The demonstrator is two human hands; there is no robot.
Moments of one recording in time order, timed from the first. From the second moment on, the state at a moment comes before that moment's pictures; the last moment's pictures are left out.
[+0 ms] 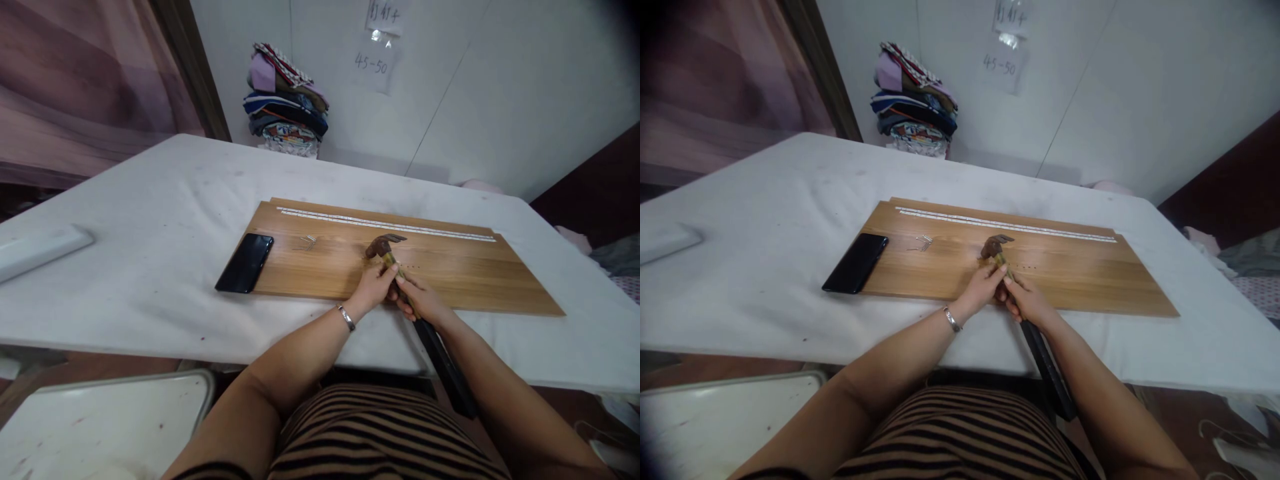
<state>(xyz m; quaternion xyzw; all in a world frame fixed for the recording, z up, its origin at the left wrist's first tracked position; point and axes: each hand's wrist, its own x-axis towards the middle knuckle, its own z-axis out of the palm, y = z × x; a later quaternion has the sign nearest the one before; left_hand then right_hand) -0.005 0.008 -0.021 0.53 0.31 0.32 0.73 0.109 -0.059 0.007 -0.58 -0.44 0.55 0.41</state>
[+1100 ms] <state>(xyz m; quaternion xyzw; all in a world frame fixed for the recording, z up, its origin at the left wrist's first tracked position) -0.006 0.007 -0.018 0.53 0.31 0.31 0.72 0.111 -0.060 0.003 -0.58 -0.44 0.55 0.42</state>
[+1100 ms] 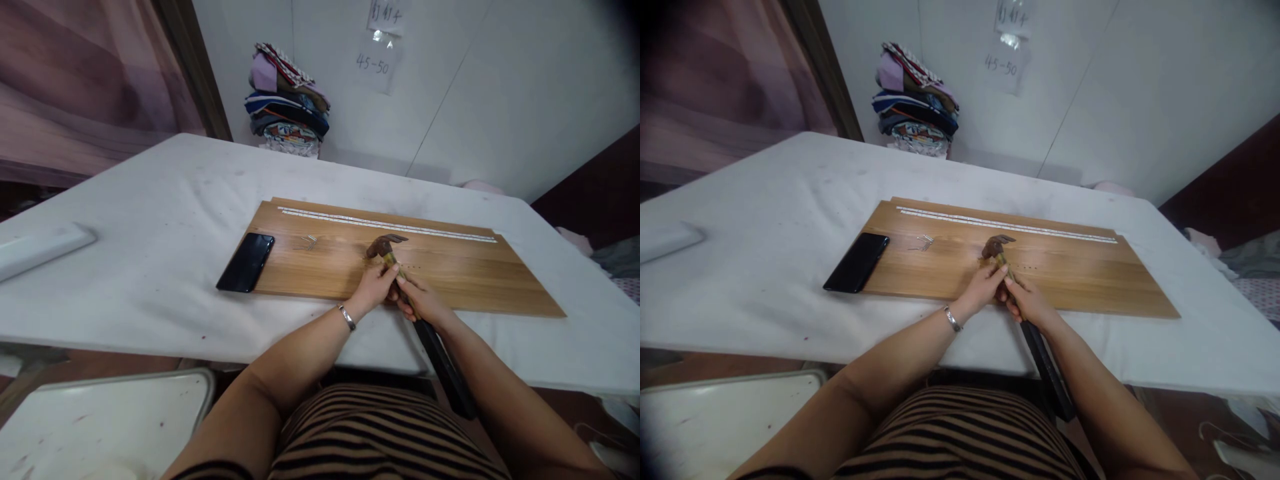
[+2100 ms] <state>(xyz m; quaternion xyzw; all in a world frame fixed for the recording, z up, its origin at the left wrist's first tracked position) -0.005 0.009 -0.022 0.54 0.31 0.31 0.72 0.110 -0.060 0.005 -0.58 -0.44 0.55 0.42</state>
